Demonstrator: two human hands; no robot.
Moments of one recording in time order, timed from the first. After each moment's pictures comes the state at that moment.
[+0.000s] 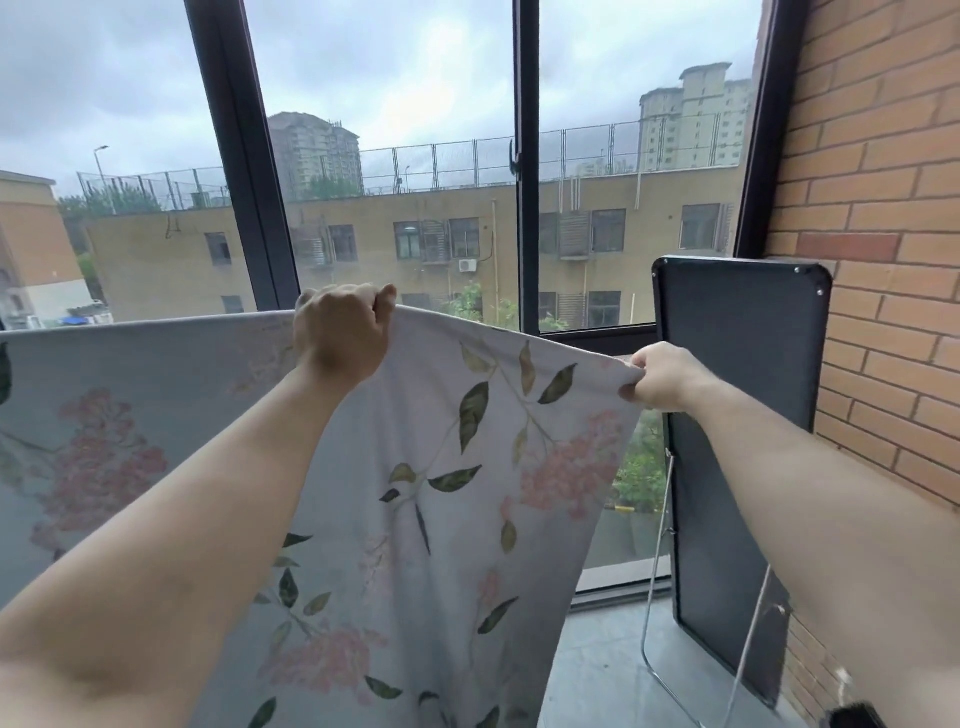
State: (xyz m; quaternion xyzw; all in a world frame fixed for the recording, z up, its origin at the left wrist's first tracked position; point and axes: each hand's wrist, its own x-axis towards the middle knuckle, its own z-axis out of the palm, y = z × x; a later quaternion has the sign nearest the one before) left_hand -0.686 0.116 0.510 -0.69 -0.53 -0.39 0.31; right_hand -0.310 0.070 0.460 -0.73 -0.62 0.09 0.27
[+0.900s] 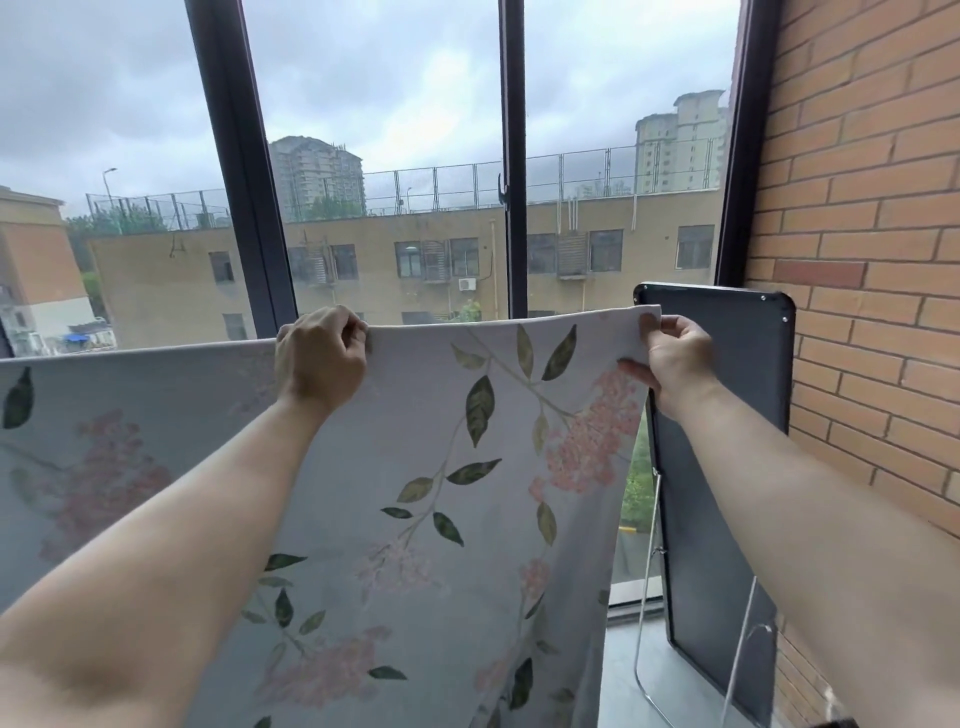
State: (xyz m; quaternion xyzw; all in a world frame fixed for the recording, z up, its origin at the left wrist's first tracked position) left_hand -0.686 0.095 0.512 -0.66 -0.51 -0.51 0.19; right_hand -0.300 0.057 0.495 -0.46 -0.35 0.29 0.76
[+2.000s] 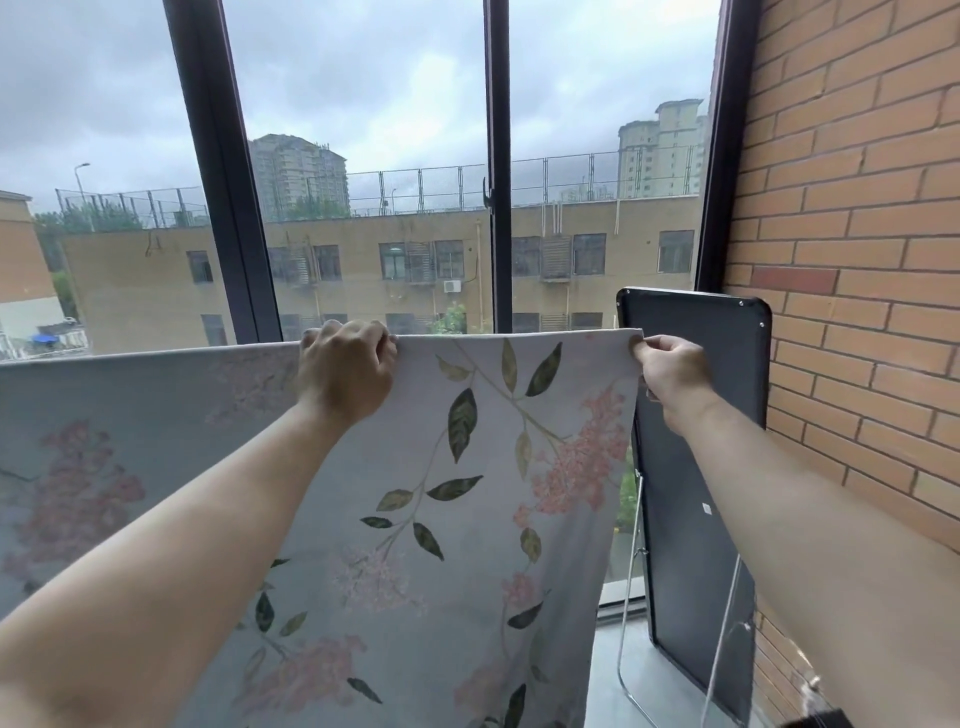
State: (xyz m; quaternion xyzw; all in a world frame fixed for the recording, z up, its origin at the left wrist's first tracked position) left_hand -0.651 0.095 0.505 -0.71 -0.52 -0.38 0.26; right_hand -0.286 0.037 0.490 -0.60 -0.41 0.19 0.66
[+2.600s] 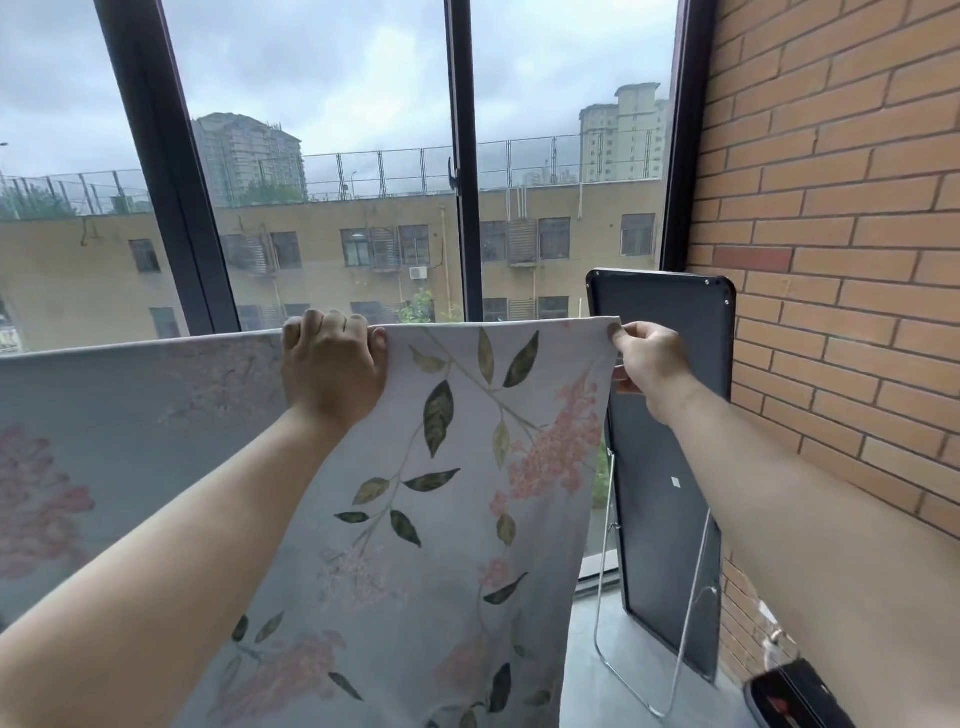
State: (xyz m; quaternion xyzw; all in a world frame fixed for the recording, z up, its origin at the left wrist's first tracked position) left_hand -0.628 0.096 0.492 -0.70 -0.54 -0.35 0.31; right_hand -0.286 0.026 0.483 -0.61 -0.42 0.20 0.64
